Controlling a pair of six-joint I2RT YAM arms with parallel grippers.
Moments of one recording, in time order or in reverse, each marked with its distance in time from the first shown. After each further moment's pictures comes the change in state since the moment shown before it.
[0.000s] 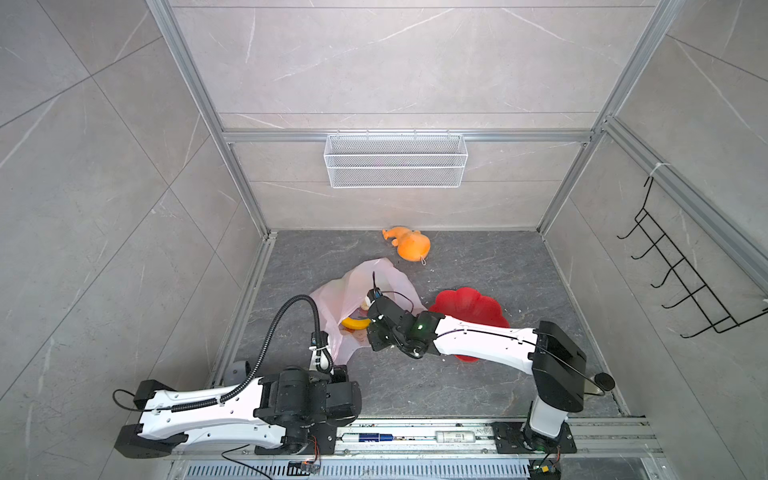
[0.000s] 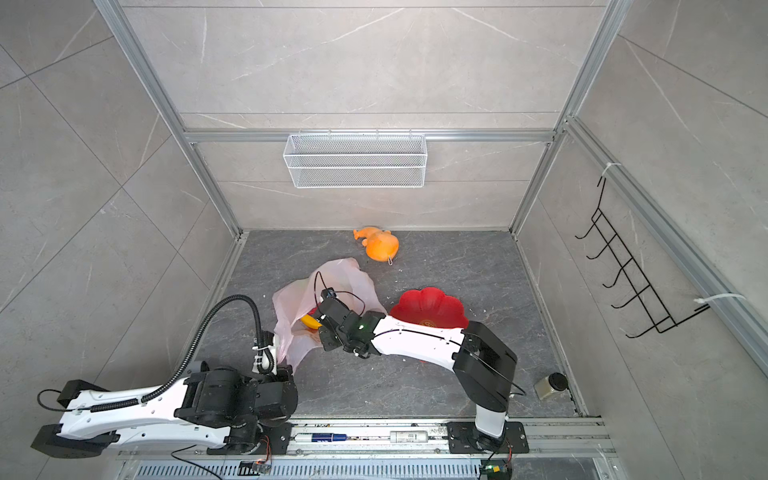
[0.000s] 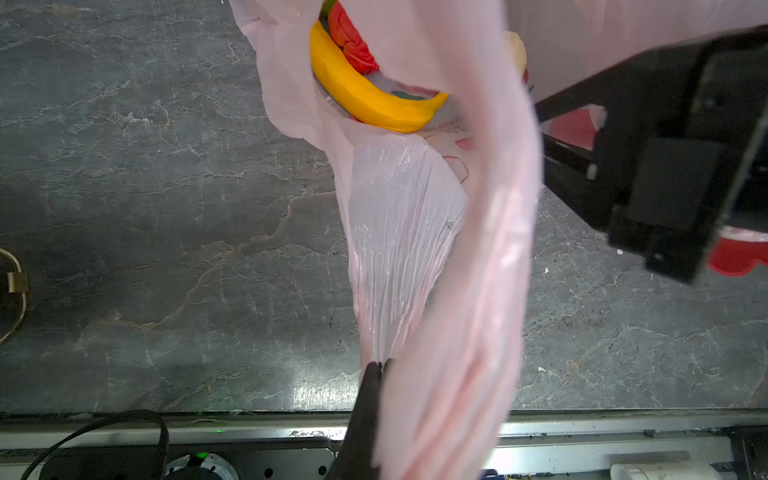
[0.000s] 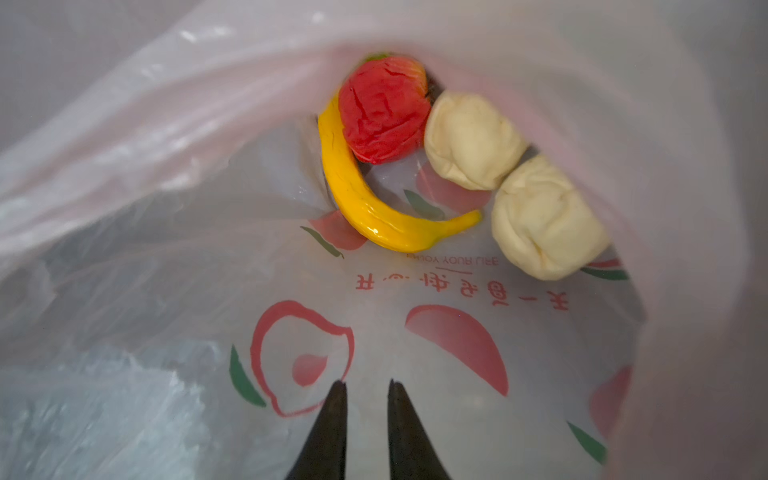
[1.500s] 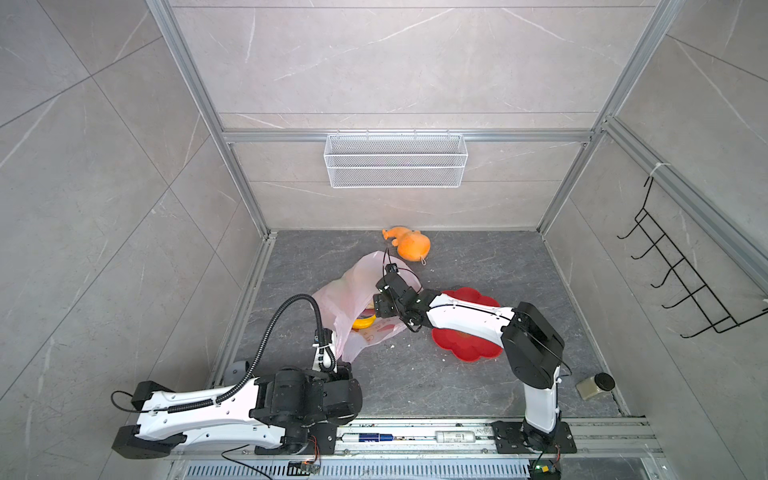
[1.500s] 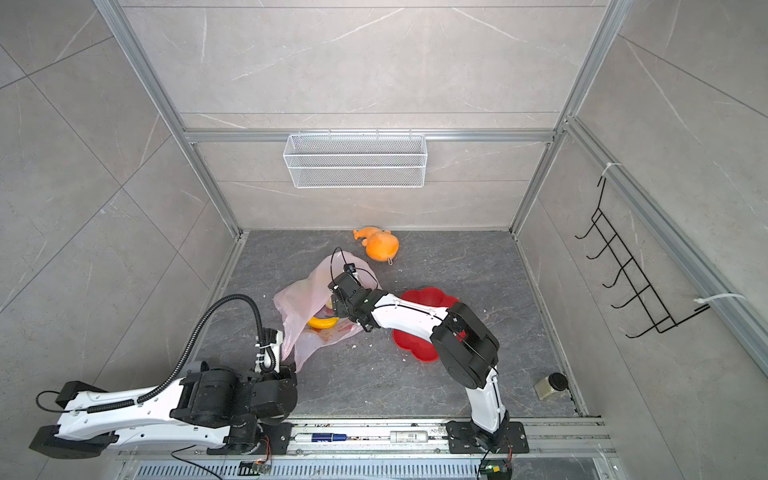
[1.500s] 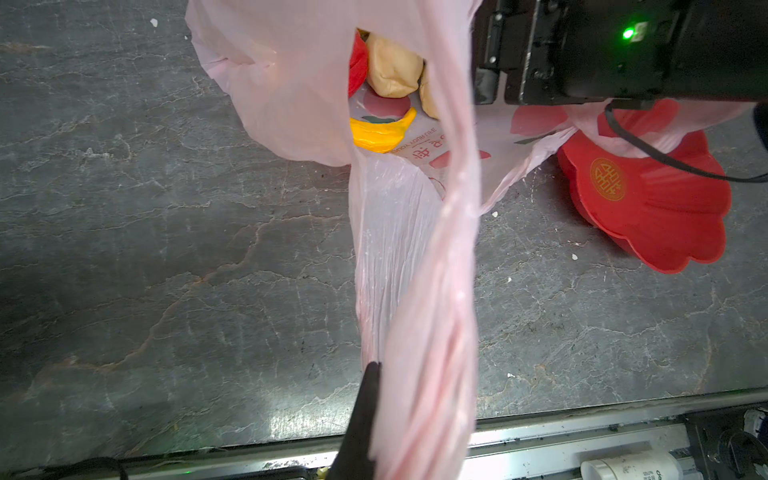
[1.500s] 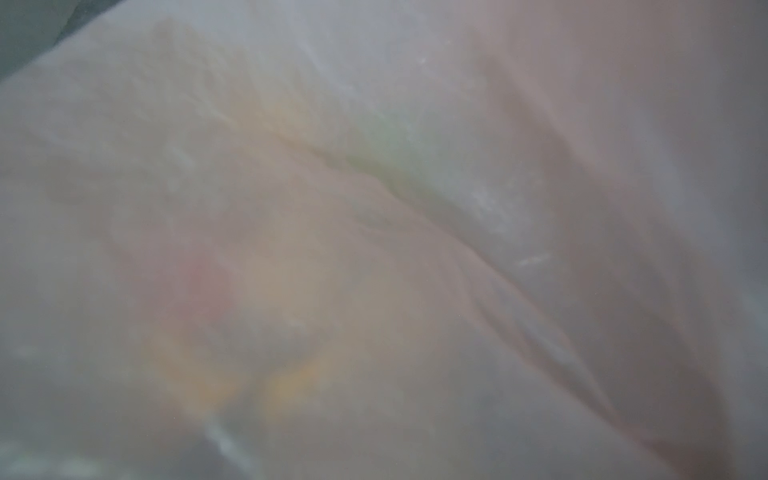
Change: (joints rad) left arm 0.000 -0.014 -0.002 0.113 -0.053 0.105; right arm -0.194 0.153 0.090 0.055 0.127 -0.017
